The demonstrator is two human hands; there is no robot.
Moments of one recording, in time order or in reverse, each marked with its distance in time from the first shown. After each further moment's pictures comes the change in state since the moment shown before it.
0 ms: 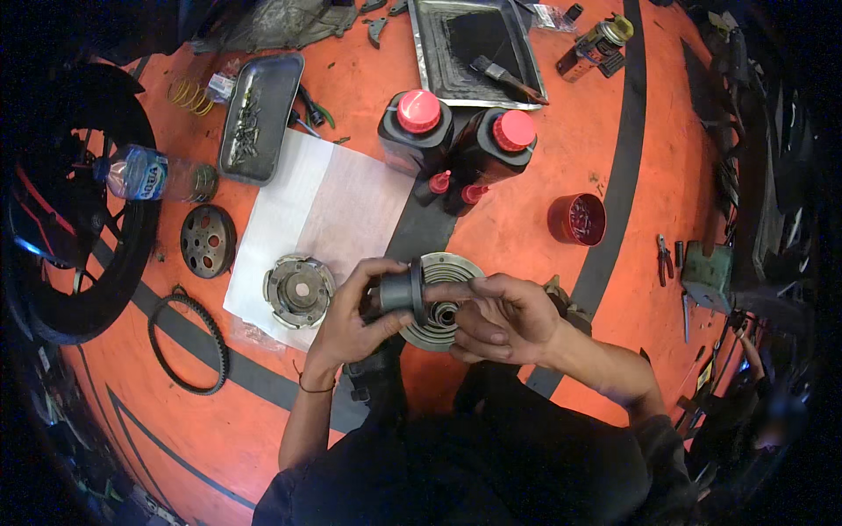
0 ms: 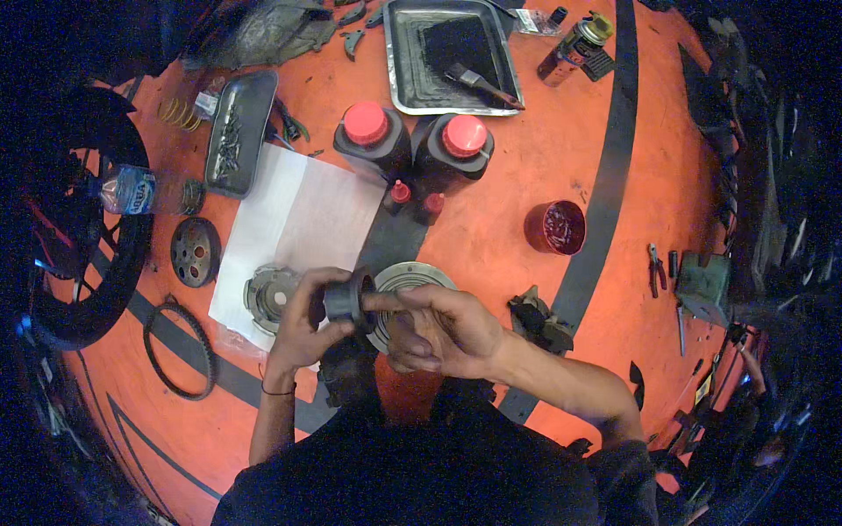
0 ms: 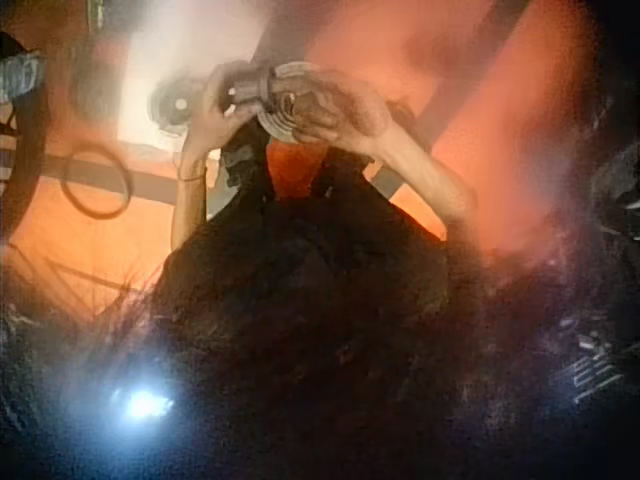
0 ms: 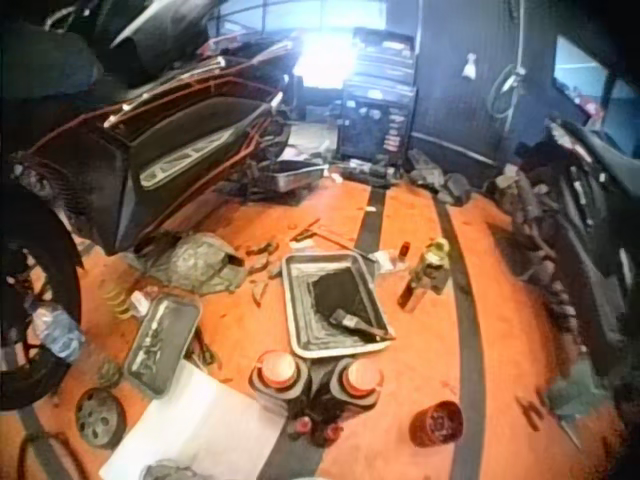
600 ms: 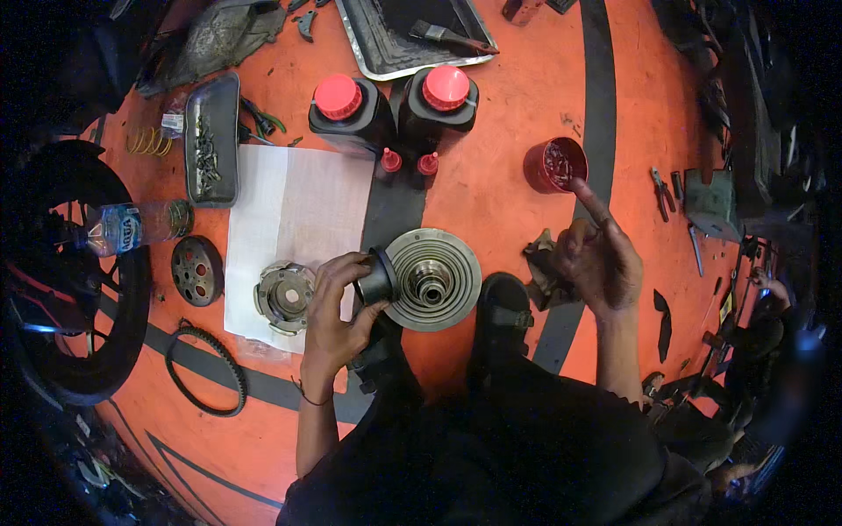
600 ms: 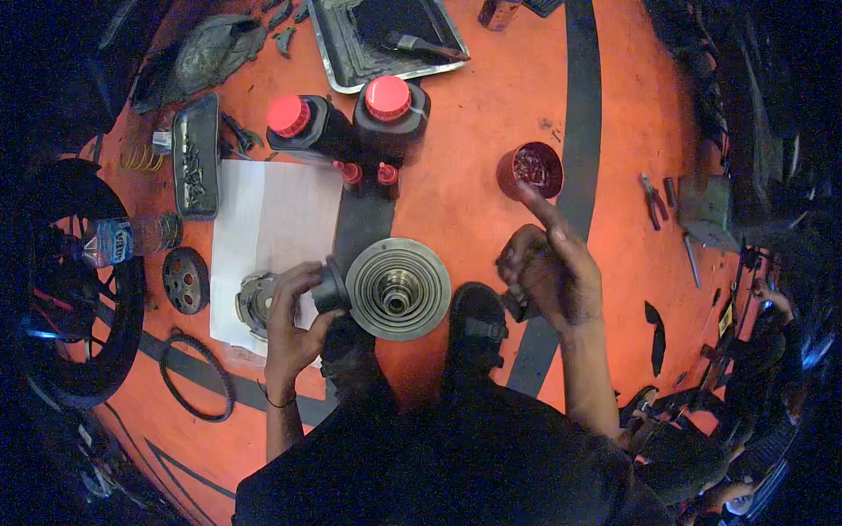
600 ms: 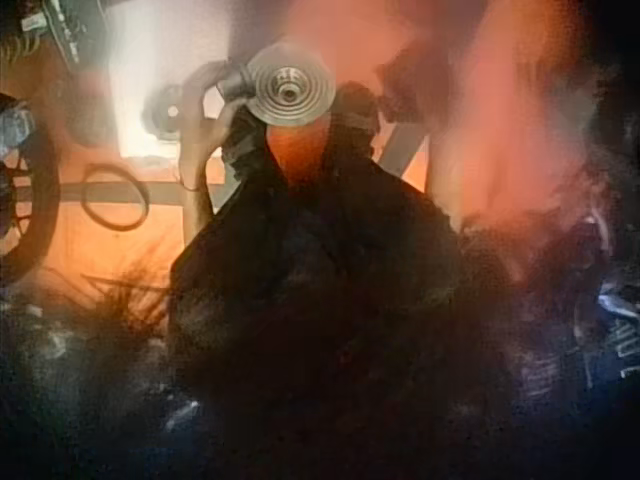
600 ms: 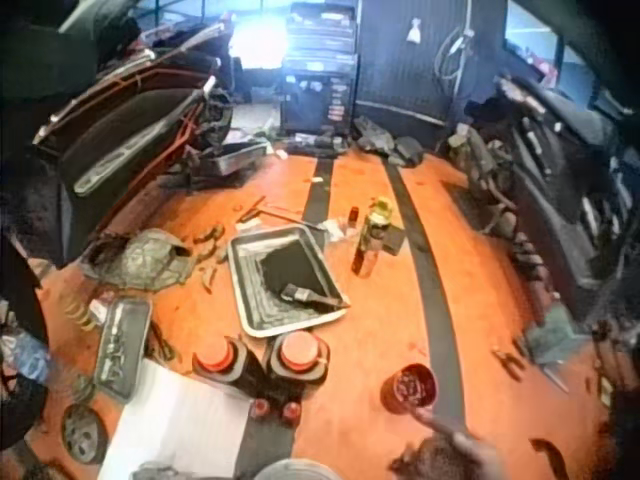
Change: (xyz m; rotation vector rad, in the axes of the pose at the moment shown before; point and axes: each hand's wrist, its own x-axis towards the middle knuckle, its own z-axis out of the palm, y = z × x) left_hand -0.008 -0.006 0.008 0.630 0.017 0.154; right_hand -0.105 -0.008 -0.040 -0.402 0.445 -0.876
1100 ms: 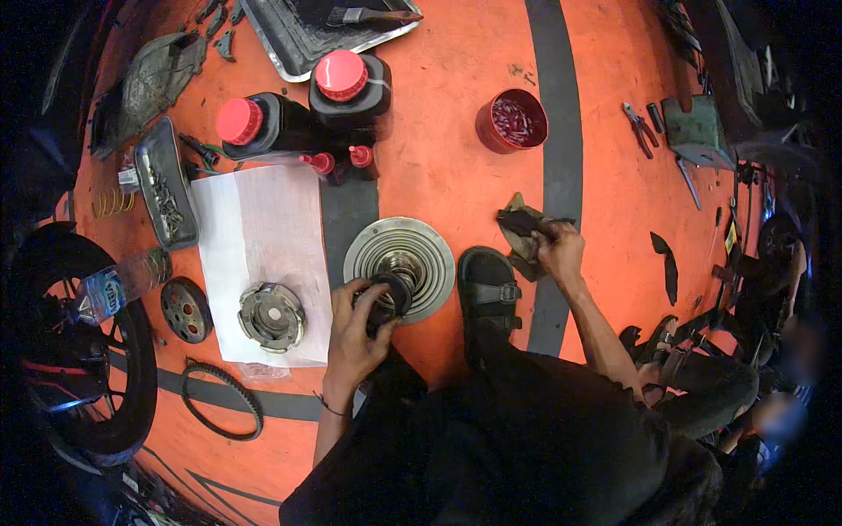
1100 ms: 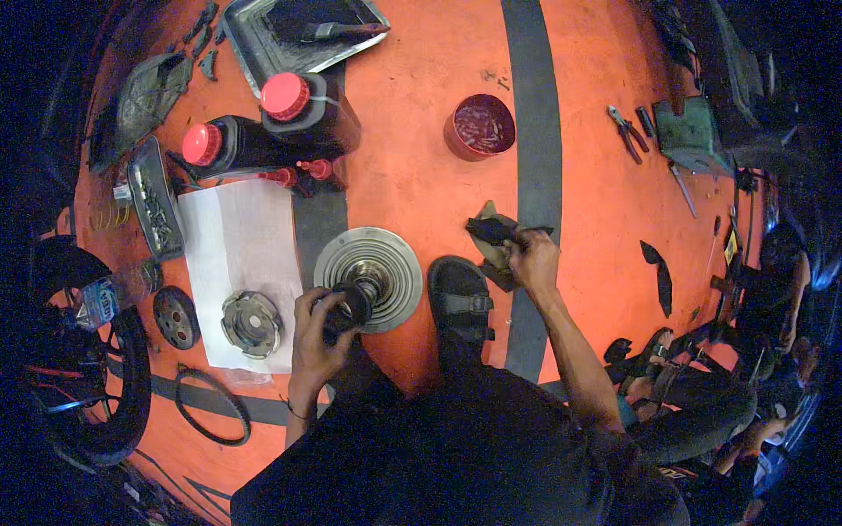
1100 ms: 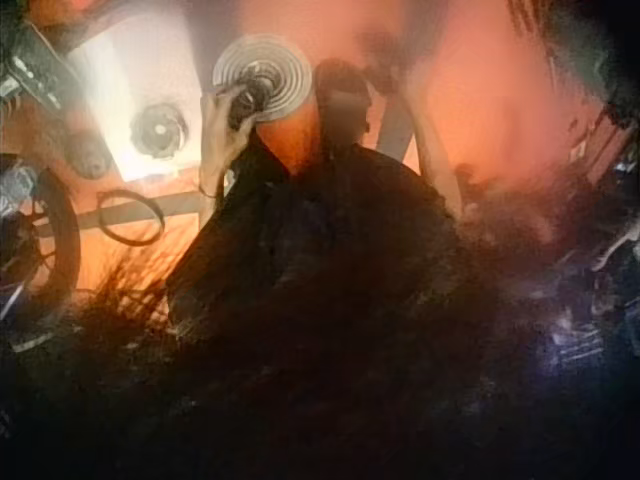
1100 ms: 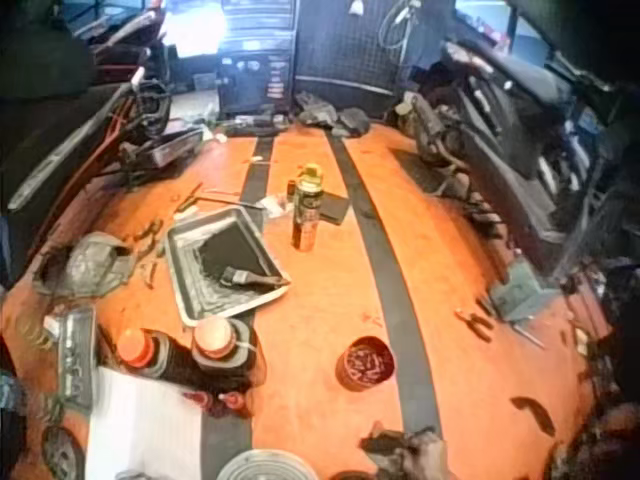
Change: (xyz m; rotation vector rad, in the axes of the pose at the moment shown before) left_hand -0.020 0.005 0.060 0.043 -0.284 -0.080; right_hand -0.053 0.114 -0.190 -1.697 0.728 -0.230
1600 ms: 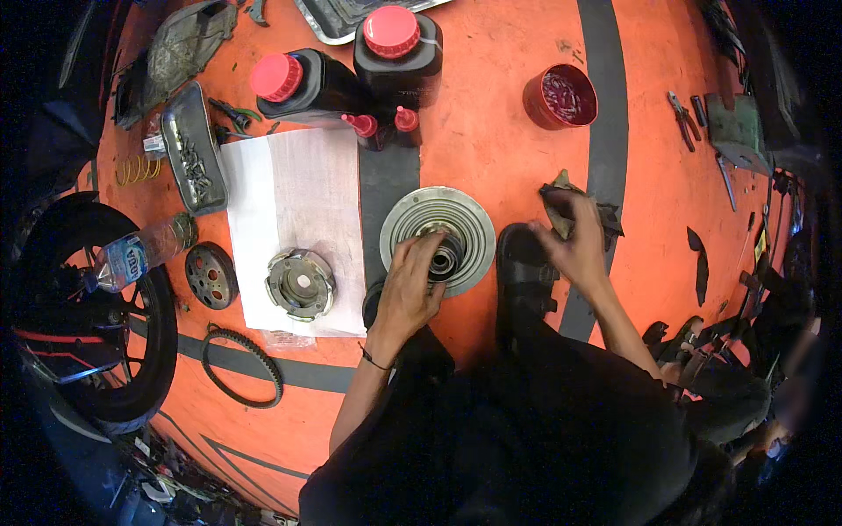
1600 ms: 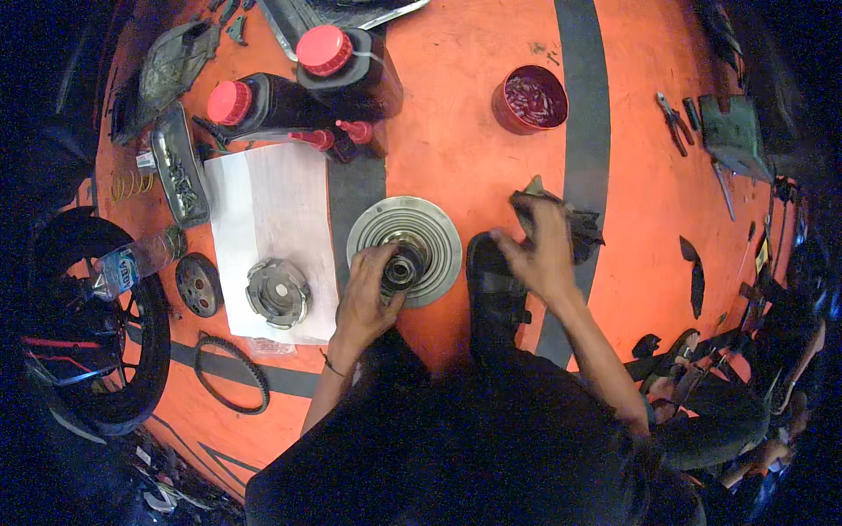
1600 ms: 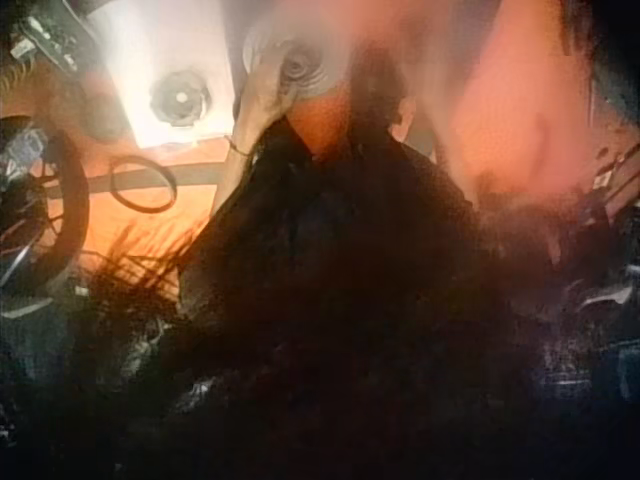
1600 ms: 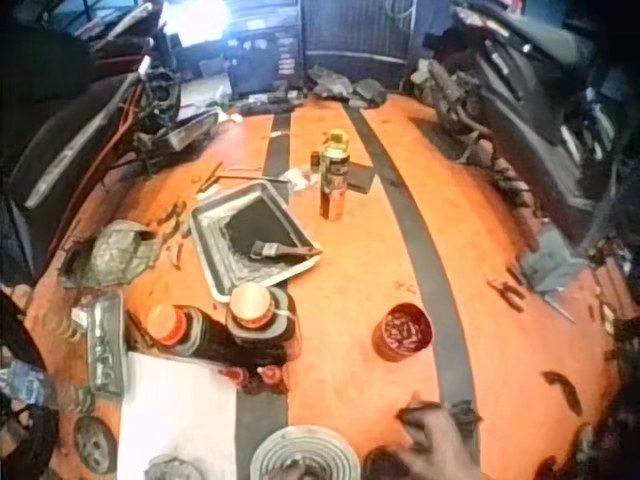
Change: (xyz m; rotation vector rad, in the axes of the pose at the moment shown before) left_hand 0.019 -0.013 0.027 0.025 -0.102 0.128; right_hand 0.002 -0.105 -0.030 0.243 -0.149 -0.192
